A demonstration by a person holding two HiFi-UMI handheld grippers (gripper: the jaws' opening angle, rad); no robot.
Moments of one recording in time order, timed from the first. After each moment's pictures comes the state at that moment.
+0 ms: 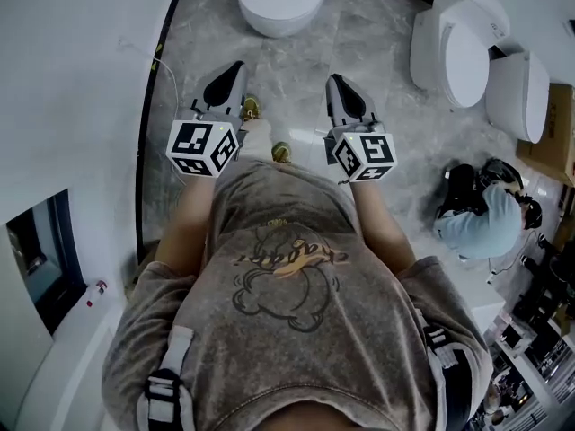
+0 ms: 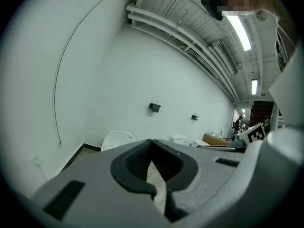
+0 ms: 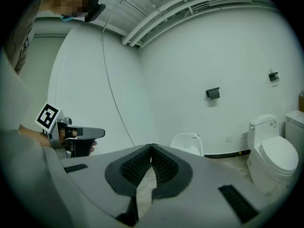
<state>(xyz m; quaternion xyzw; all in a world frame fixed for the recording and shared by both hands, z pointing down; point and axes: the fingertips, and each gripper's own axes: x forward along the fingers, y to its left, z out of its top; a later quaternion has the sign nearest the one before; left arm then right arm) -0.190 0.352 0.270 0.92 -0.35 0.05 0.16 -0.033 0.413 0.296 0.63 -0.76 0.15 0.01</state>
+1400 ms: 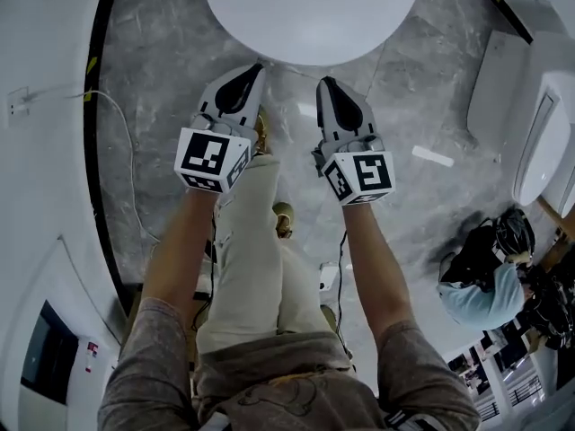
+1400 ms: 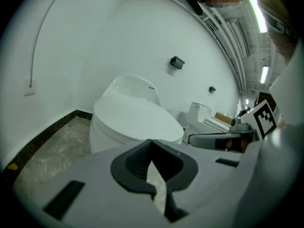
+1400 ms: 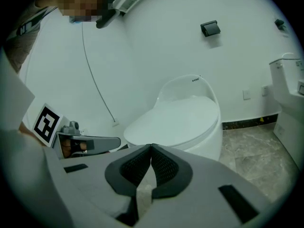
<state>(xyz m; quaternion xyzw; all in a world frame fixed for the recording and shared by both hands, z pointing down) -0.079 0.045 0.790 0.91 -0.33 0.13 0.21 0.014 0.085 0.783 0.60 -0.76 0.22 0.06</state>
